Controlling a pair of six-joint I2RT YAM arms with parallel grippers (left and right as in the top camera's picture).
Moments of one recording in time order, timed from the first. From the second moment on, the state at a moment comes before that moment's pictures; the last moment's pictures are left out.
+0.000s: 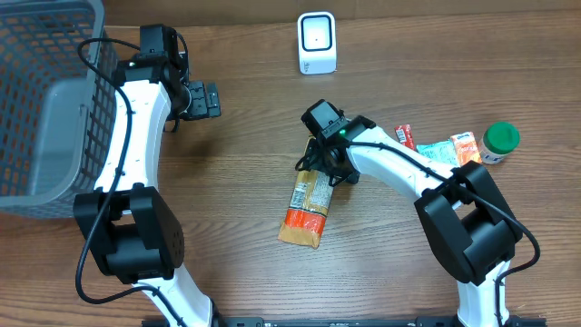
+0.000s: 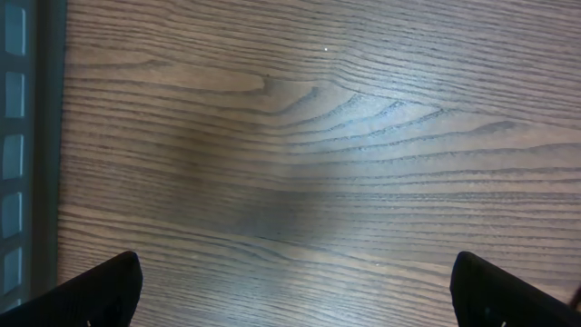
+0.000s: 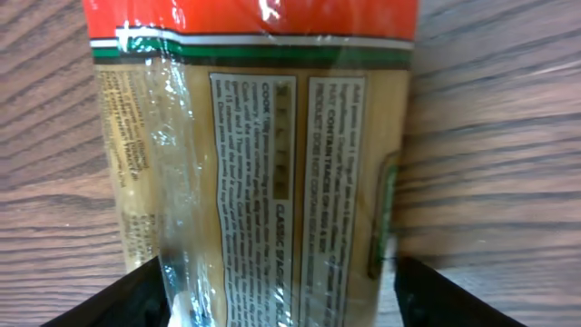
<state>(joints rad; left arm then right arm) 0.09 1.93 1.71 -1.02 -0.05 -0.10 0.65 2.07 1.45 -0.70 -0.02 0.91</state>
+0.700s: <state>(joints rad) 0.09 1.93 1.71 -1.02 -0.05 -0.10 0.65 2.07 1.44 -0.69 -0.04 0.91</state>
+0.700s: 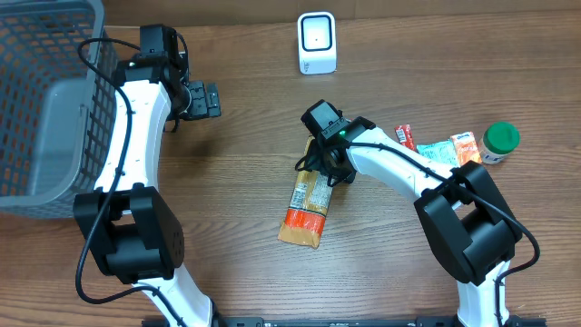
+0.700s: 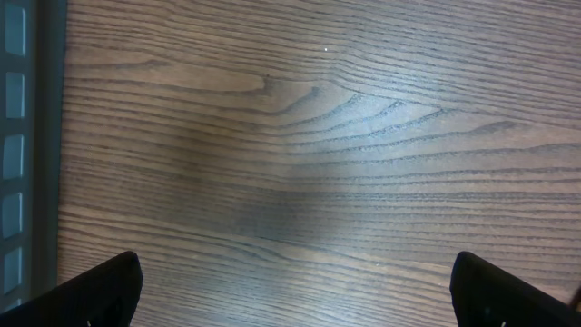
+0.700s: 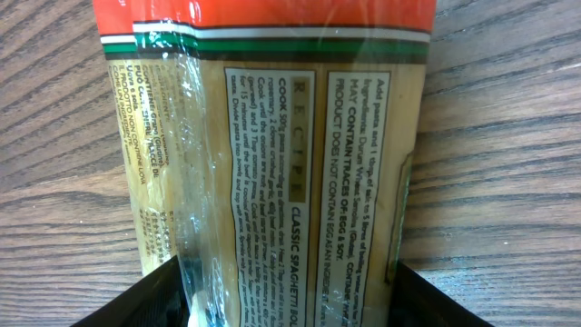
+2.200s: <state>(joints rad) 0.09 1.93 1.71 -1.02 -0.05 -0.10 0.64 2.02 1.42 -0.70 -0.11 0.77</state>
